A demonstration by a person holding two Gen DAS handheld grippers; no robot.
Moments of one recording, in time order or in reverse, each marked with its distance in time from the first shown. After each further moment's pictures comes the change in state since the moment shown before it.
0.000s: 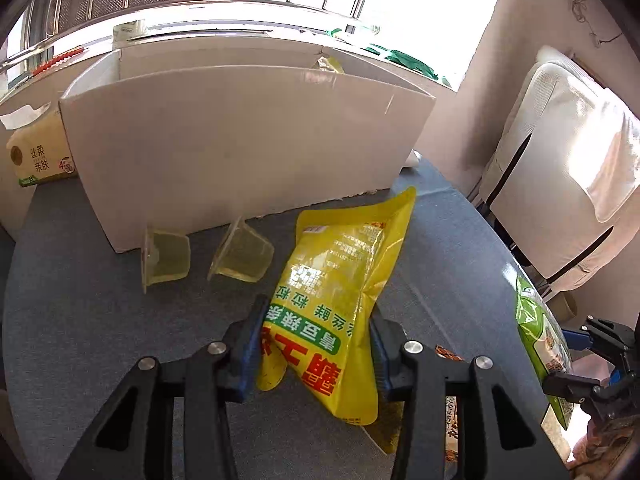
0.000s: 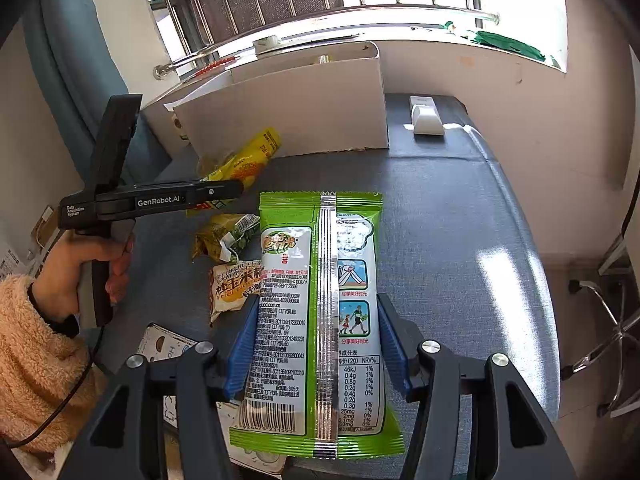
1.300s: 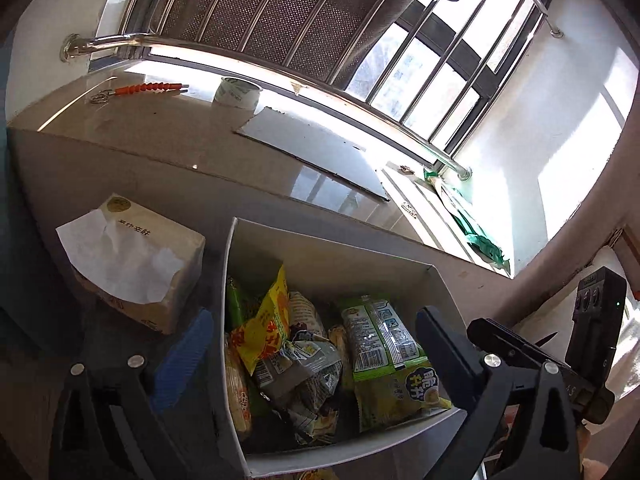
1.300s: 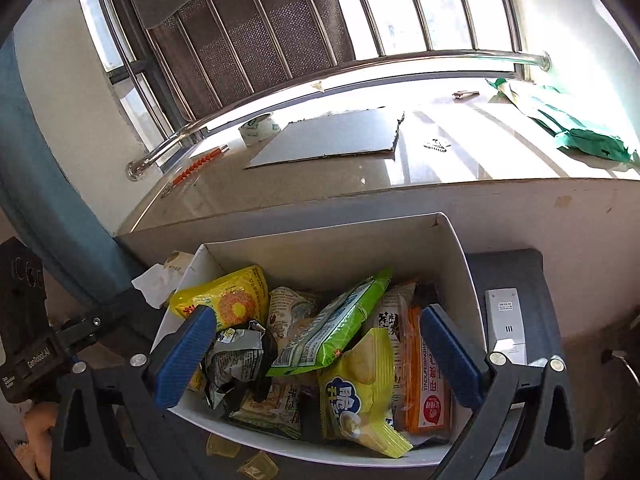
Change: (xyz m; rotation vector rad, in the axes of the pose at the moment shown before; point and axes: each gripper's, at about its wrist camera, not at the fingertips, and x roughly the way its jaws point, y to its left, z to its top) left arm -0.041 0.116 0.178 -0.370 -0.242 0.074; right arm 0.118 0.013 0.293 0.072 -0.118 0.060
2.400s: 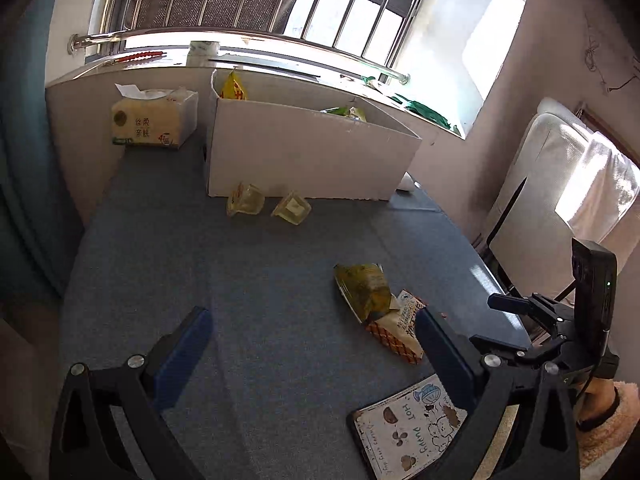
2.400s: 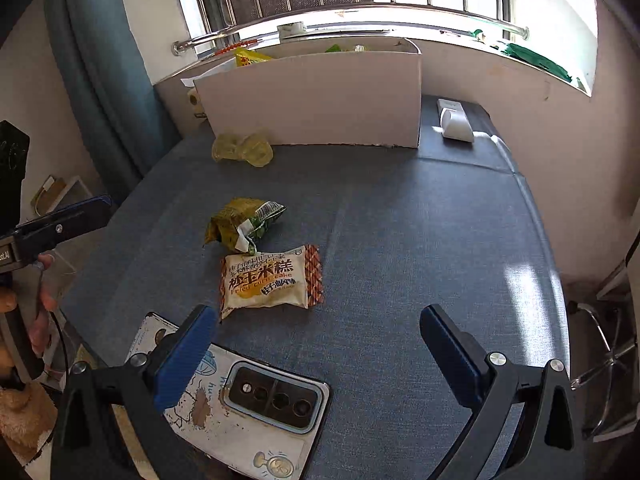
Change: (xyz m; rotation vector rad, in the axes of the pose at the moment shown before) left arm -0.134 -0.021 -0.263 0.228 0.114 -0.009; right arm -0.123 -0.006 -0.287 -0.175 0.163 -0.063
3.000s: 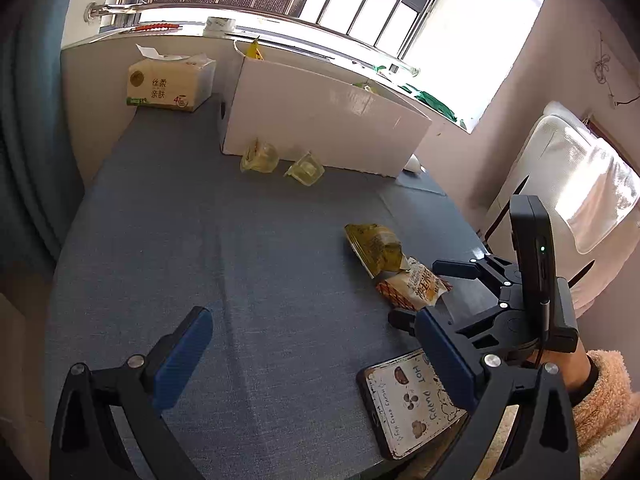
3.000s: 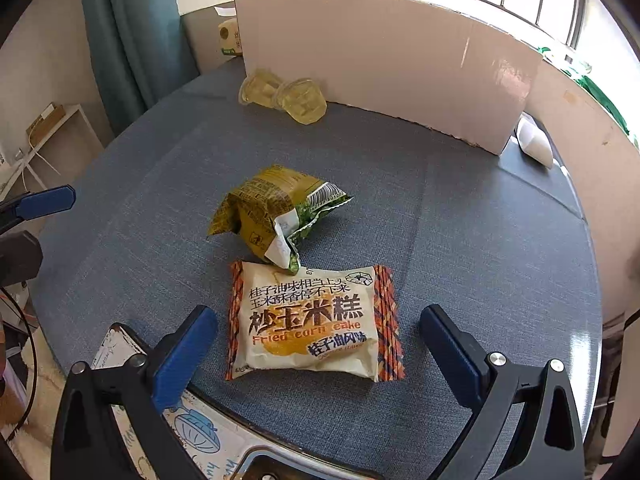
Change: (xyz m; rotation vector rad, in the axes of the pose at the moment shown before) left arm 0.000 0.016 -0.028 -0.057 0.040 -0.015; right arm 0.072 0.045 0.021 -0.209 0.123 -0.020
